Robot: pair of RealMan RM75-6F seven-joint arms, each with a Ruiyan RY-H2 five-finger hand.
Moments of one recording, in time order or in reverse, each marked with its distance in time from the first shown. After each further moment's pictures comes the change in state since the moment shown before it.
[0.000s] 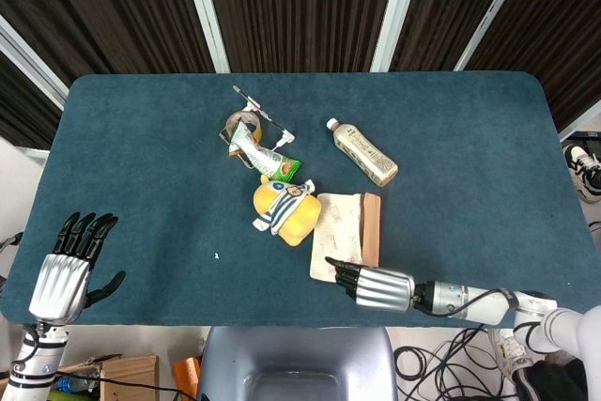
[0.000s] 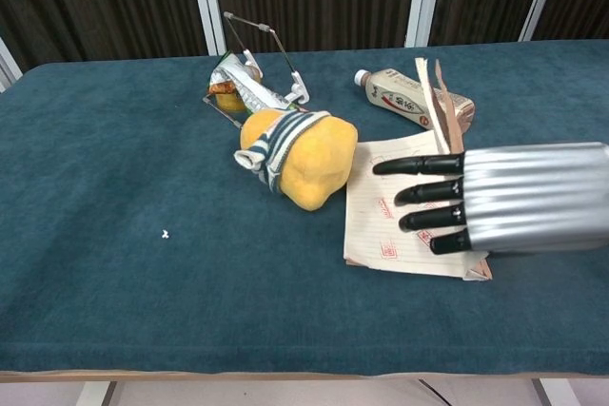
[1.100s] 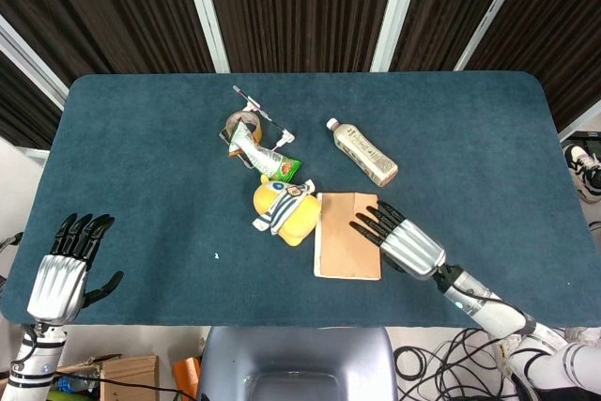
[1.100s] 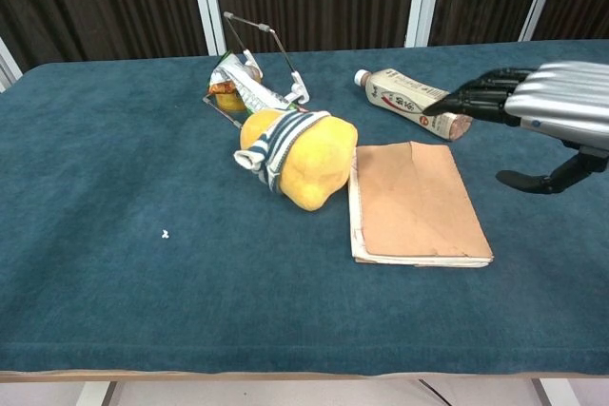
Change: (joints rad) left arm 0.006 -0.017 0.002 0.035 -0.006 0.005 -0.027; right arm -0.159 0.107 0.109 -0.310 0.531 -0.120 0.151
